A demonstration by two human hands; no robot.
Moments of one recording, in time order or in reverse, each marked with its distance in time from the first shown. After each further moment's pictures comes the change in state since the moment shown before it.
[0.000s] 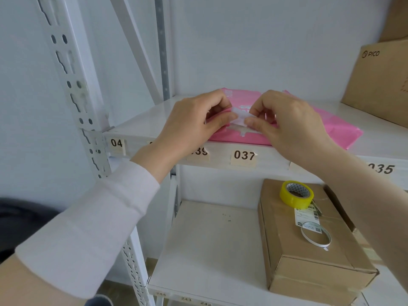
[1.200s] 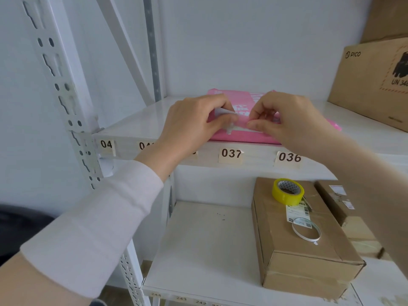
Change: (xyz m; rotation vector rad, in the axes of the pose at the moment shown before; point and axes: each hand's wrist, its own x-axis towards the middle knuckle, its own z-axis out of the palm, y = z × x) left_hand 0.005 0.018 0.012 0.174 -0.020 -0.046; right_hand -0.001 0.011 -0.024 0.127 -0.155 0.037
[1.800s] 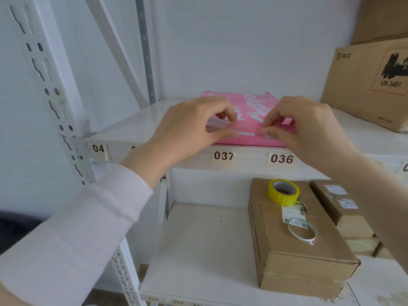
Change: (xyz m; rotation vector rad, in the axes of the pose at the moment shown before) left_hand 0.003 0.009 -0.004 -0.019 -0.102 0.096; right_hand -0.024 0.020 -0.013 -0.204 0.176 -0.116
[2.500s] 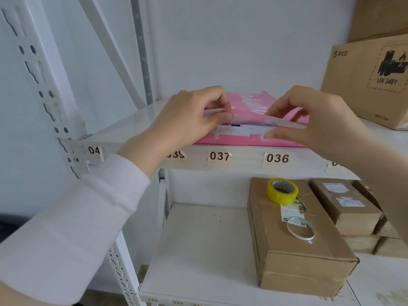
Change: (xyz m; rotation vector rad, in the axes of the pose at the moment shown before) left_hand 0.013 0.009 -0.008 -0.054 -0.073 -0.112; right_hand -0.002 0.010 -0.023 0.135 -0.105 0.031
